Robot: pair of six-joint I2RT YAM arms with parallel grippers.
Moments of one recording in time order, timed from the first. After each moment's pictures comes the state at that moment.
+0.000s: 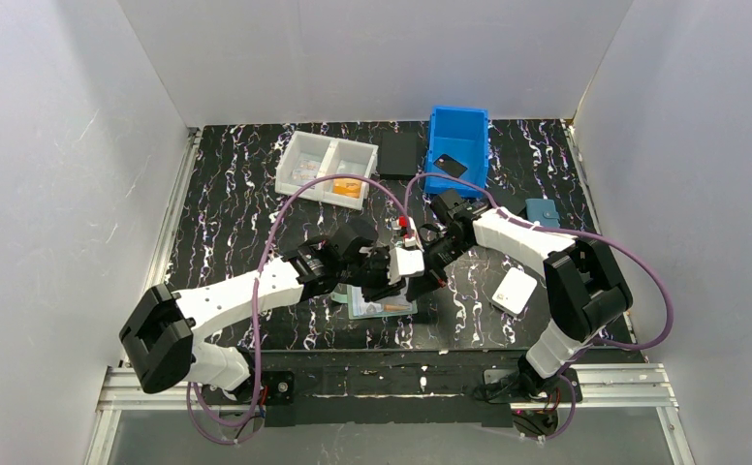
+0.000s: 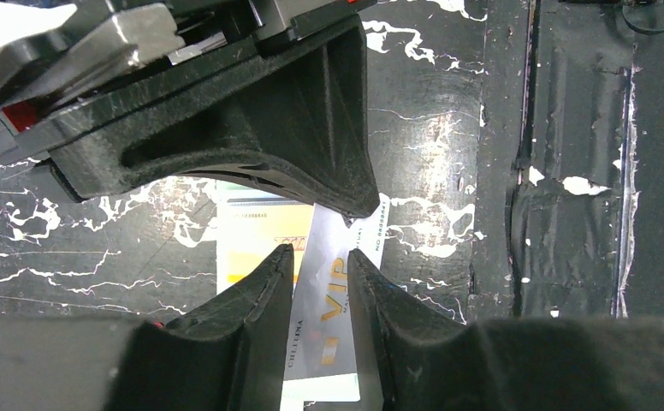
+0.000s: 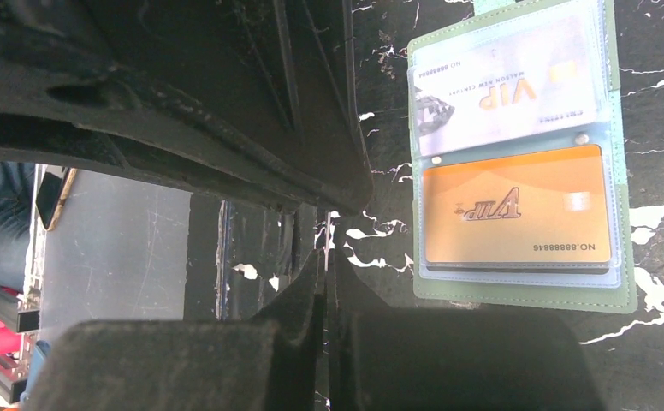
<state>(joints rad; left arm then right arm) -0.94 1.35 0.92 -0.29 0.38 0.42 0.58 1.65 1.08 -0.83 -1.08 -0.69</state>
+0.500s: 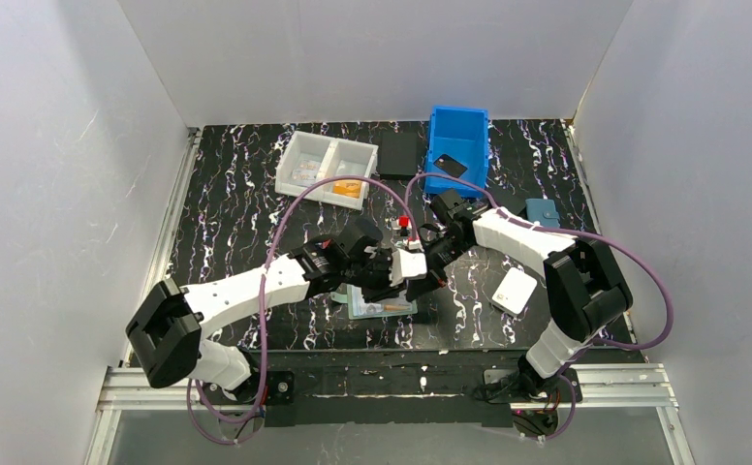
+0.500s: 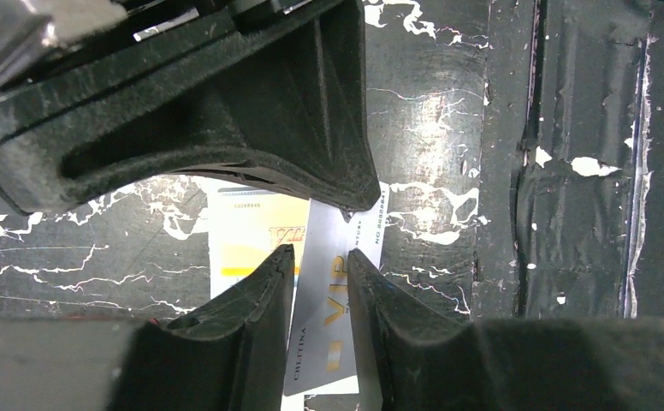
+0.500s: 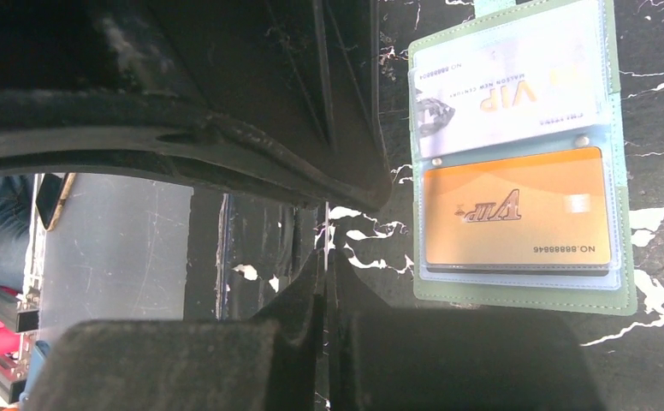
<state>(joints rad) -0.94 1.39 0.93 -0.33 0.38 0.45 0.58 1.64 1.08 -0.83 -1.08 -0.69</state>
